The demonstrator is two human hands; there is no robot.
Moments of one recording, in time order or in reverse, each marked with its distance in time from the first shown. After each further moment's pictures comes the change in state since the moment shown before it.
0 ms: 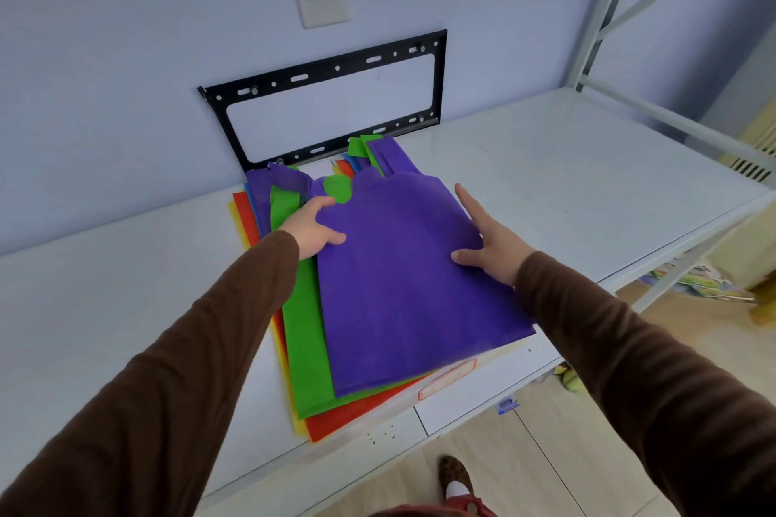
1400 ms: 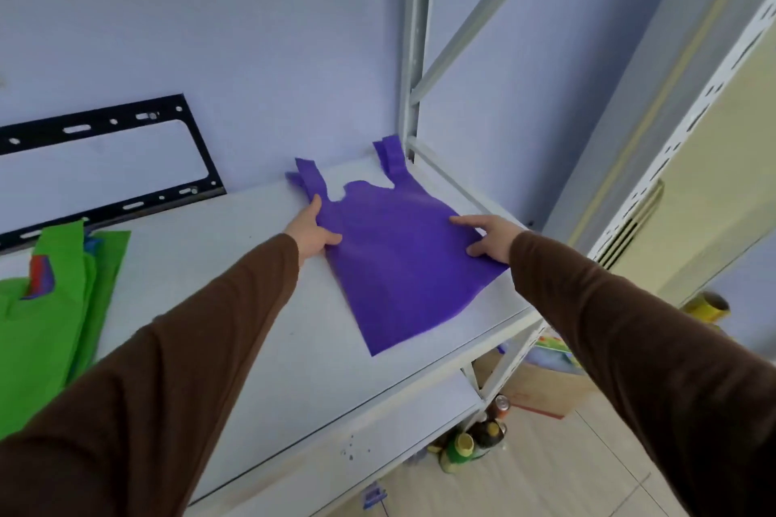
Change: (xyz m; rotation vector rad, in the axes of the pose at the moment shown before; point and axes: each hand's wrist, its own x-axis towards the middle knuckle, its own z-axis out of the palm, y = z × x) left_hand 0.221 0.269 0.357 -0.254 -0.046 0.022; right_hand 0.108 0.274 -0.433 -0.249 0.027 0.227
